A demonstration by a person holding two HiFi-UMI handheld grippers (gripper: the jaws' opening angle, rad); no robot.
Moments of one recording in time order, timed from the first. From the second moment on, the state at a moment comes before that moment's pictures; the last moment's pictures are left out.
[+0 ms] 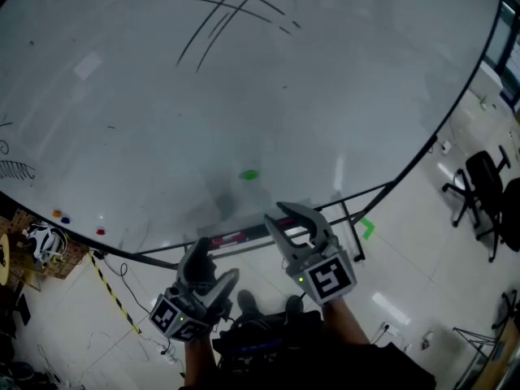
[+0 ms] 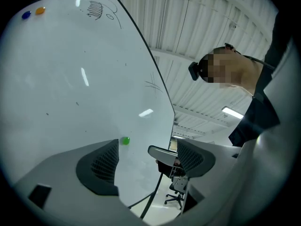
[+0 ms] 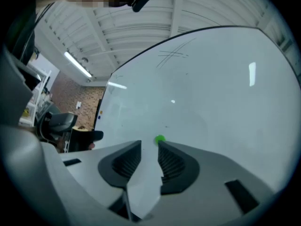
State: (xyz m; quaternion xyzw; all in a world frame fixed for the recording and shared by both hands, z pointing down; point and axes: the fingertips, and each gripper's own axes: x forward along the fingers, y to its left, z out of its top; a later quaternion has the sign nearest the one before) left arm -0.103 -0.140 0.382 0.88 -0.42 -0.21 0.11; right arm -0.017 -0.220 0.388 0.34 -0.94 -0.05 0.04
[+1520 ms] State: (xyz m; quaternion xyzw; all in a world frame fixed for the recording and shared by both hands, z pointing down) left arm -0.169 -0.176 0.379 0.90 -0.38 -0.20 0.08; right arm -0.066 -0.295 0.388 0.53 -0.80 -0.22 0.16
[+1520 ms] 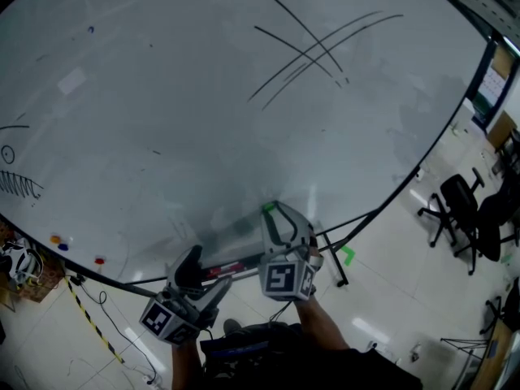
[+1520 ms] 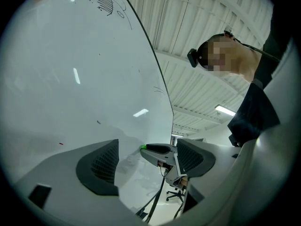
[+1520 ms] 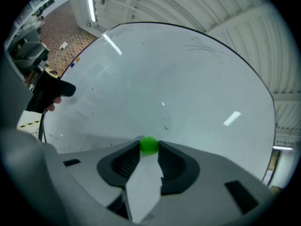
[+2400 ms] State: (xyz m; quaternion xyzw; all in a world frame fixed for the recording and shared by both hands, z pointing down) left arm -0.128 -0.164 0.373 0.90 -0.37 -0.20 0.08; right arm -0.006 -0.235 0.341 0.46 -0.88 -0.10 0.01
